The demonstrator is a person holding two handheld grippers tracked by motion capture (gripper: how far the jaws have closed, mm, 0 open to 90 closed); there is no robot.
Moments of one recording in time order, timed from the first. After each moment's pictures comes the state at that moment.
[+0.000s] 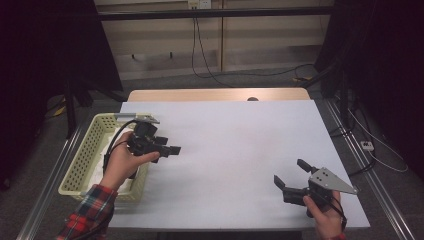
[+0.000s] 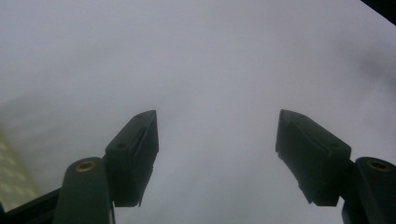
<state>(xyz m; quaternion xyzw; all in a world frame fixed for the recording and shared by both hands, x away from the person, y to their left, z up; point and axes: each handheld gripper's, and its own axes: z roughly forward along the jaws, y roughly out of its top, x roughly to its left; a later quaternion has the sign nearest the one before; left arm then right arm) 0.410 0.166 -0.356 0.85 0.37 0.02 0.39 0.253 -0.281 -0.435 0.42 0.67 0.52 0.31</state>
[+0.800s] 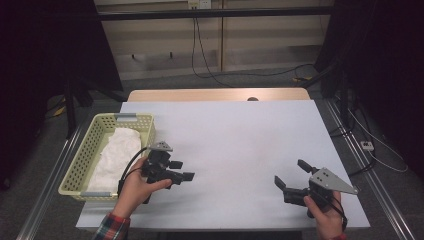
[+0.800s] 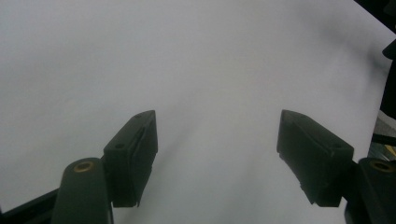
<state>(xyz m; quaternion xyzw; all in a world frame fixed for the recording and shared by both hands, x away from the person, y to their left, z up) 0.366 0.147 -0.408 0.84 0.34 -0.03 0.41 0.253 -0.282 -0.435 0.43 0.67 0.52 0.31</state>
